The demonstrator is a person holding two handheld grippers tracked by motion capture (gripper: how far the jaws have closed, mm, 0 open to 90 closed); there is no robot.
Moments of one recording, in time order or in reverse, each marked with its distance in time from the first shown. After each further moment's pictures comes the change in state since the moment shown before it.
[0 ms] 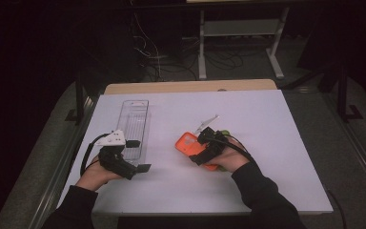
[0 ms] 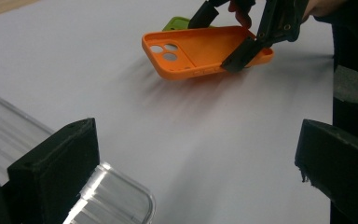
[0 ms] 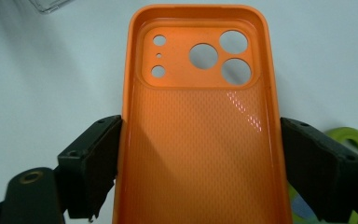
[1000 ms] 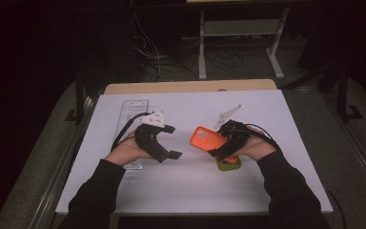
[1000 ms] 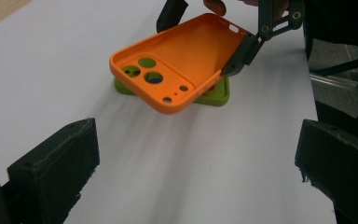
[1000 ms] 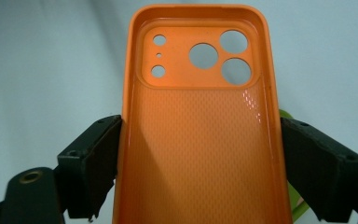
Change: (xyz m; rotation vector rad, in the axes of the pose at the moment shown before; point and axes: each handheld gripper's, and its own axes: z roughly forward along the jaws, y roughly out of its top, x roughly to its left) left arm -0.002 0.076 0.078 0.089 -0.170 0.175; right arm -0.041 -0.017 -0.047 -0.030 0.061 -0.173
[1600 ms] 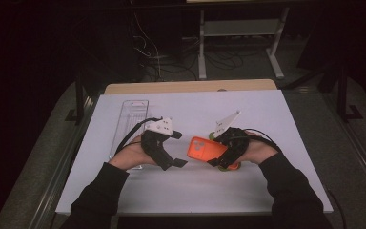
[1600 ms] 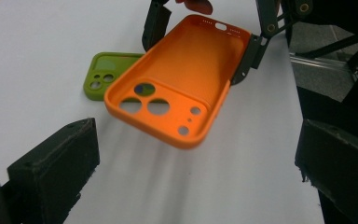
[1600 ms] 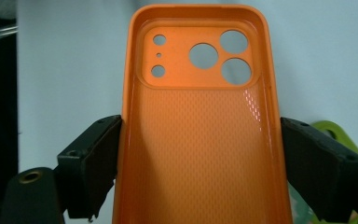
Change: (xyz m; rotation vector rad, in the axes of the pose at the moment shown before) left arm -0.019 0.003 0.012 0.023 -0.058 0.059; right arm 0.016 -0.003 0.000 -0.001 0.122 -0.143
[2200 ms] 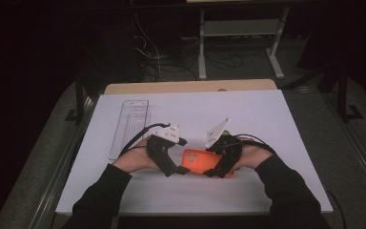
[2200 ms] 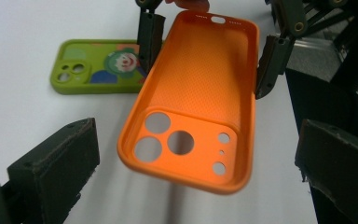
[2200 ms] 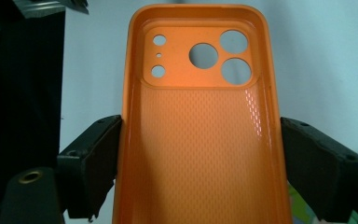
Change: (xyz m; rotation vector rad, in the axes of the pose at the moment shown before) left arm -0.007 -0.002 0.018 0.074 -0.058 0.048; right arm 0.020 0.011 0.013 0.049 0.100 -0.104
